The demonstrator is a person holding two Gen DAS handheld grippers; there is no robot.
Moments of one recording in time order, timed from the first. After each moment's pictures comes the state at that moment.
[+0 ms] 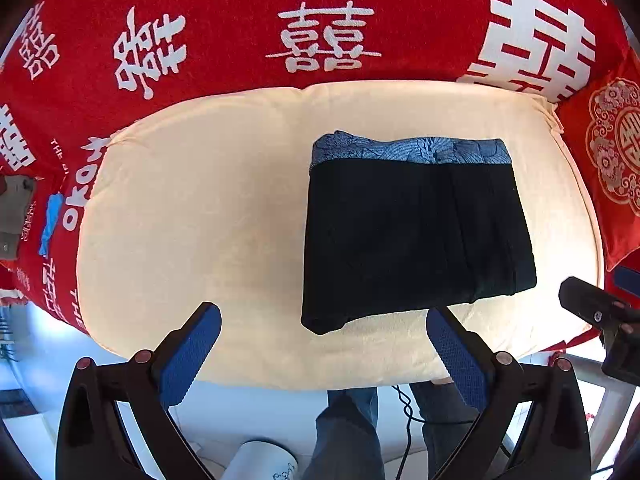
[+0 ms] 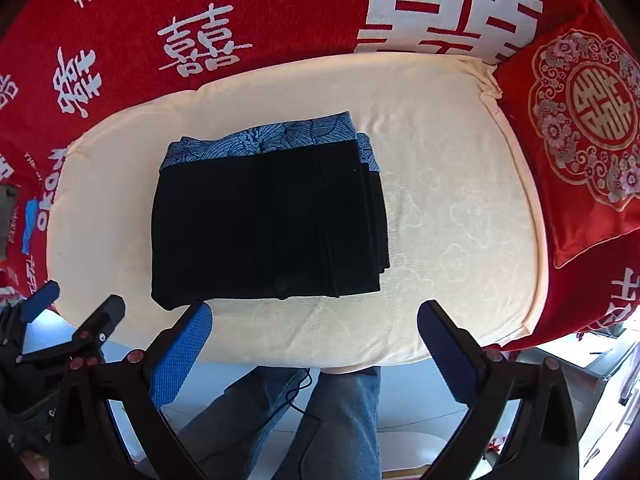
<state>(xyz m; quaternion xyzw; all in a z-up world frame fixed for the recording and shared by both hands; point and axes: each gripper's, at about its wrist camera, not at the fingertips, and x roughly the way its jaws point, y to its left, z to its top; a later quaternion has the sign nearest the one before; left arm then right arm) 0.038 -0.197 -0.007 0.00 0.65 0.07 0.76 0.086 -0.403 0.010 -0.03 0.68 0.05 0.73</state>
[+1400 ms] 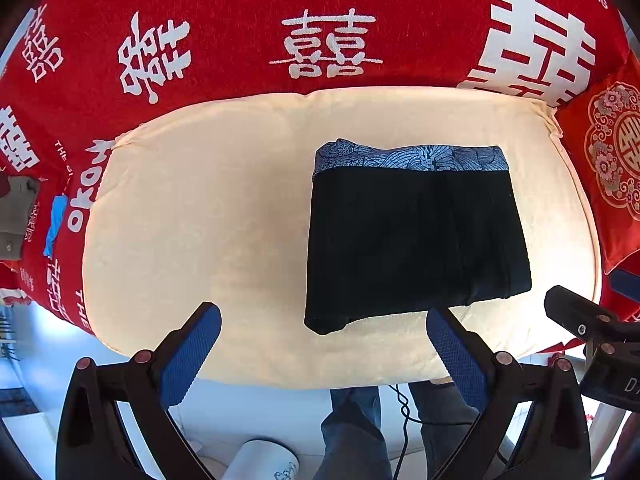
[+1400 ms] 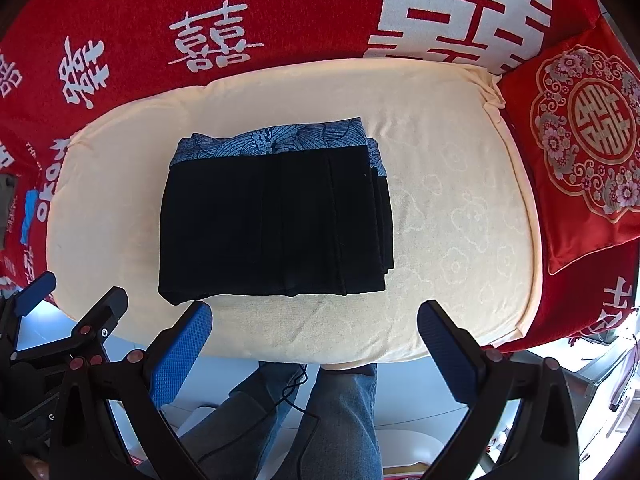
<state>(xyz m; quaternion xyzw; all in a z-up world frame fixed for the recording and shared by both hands) 0.039 -0.199 0.005 0.00 0.65 0.07 0.76 0.082 -0.389 0.020 -0.04 0.68 0.05 0.73</state>
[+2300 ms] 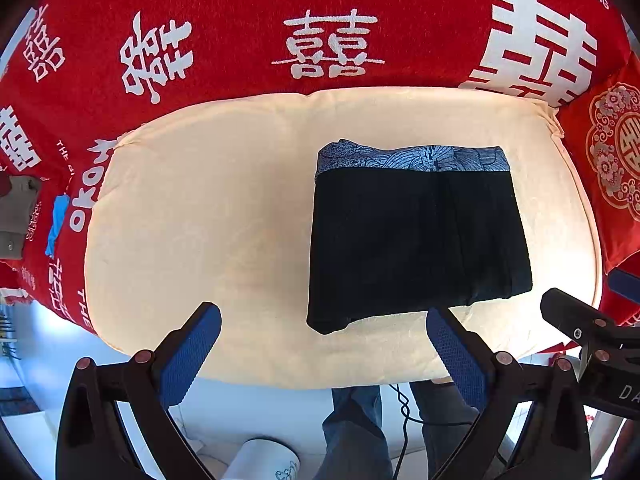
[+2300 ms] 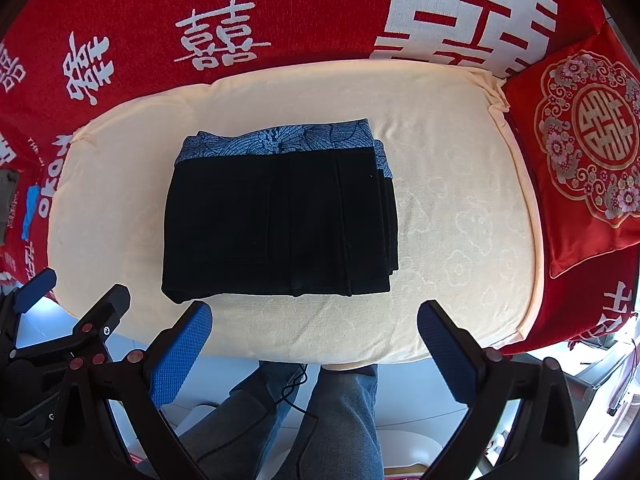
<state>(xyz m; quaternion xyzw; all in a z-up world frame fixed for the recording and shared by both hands) 0.038 -0.199 0.007 -0.01 0.65 0.08 0.76 0.083 -0.382 0.019 -0.05 0.68 0.05 0.73</state>
